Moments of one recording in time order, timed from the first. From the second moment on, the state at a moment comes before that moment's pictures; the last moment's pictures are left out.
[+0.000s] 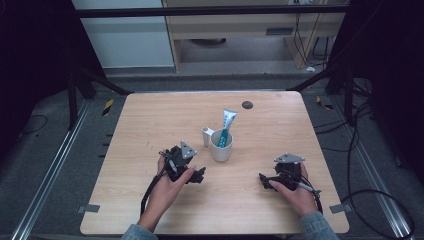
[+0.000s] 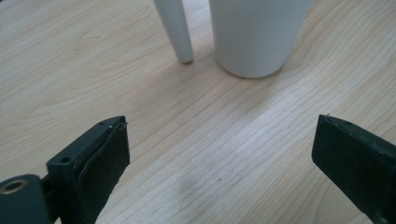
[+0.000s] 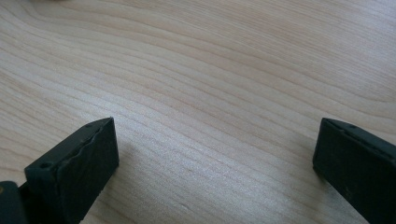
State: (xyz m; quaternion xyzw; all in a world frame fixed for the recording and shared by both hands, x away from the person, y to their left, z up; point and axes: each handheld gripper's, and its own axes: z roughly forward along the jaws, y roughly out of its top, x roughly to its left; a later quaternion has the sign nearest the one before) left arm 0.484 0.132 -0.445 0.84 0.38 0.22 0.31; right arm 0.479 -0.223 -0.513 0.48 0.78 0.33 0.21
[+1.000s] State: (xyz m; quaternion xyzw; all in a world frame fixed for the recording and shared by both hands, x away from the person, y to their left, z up) left arm 0.520 0.247 -0.481 0.78 0.49 0.25 0.29; right arm 0.479 -0.222 -0.513 0.48 0.78 0.33 0.21
